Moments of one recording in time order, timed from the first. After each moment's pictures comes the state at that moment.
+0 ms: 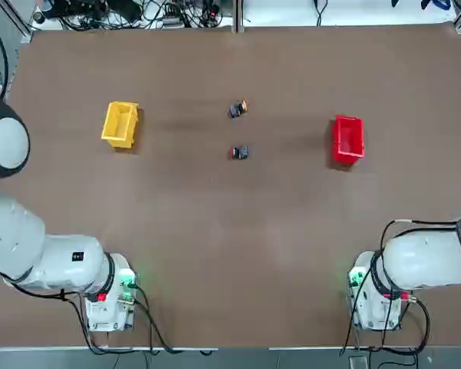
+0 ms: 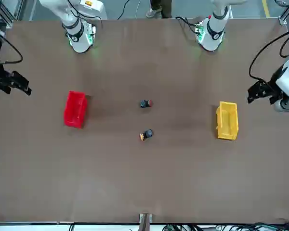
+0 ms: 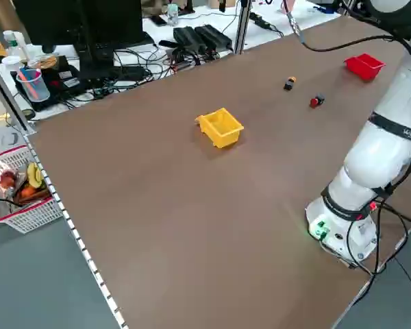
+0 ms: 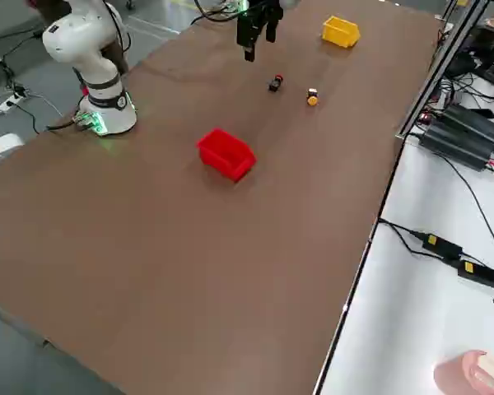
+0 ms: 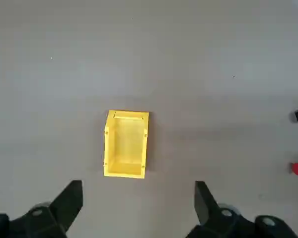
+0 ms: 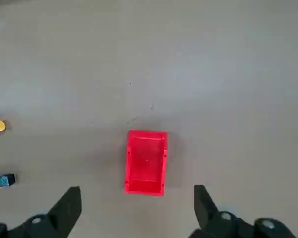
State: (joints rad) left arm 0.03 0.13 -0.11 -1.45 0.01 1.59 -0.04; right arm 0.05 0.01 -0.07 -1.55 0.05 1.59 0.05
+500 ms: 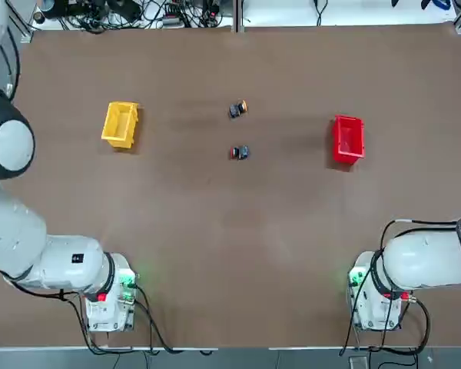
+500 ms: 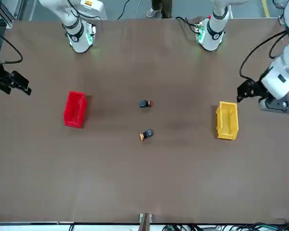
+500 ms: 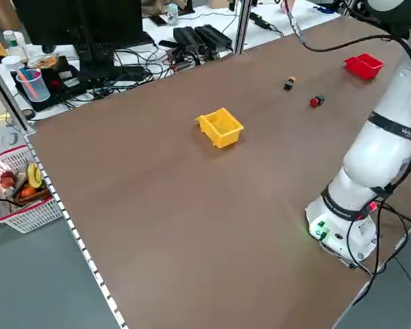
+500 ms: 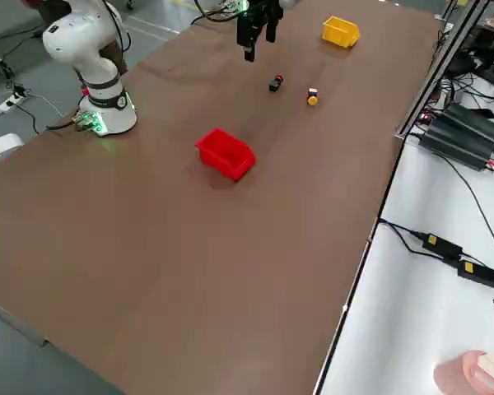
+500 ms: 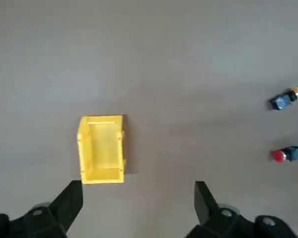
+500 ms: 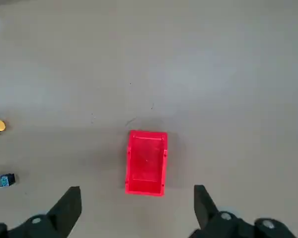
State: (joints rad) left arm -0.04 0.17 -0.17 -1.44 -0.02 1.61 -0.03; right arm 0.05 0.01 -0.07 -1.55 0.05 1.59 0.05
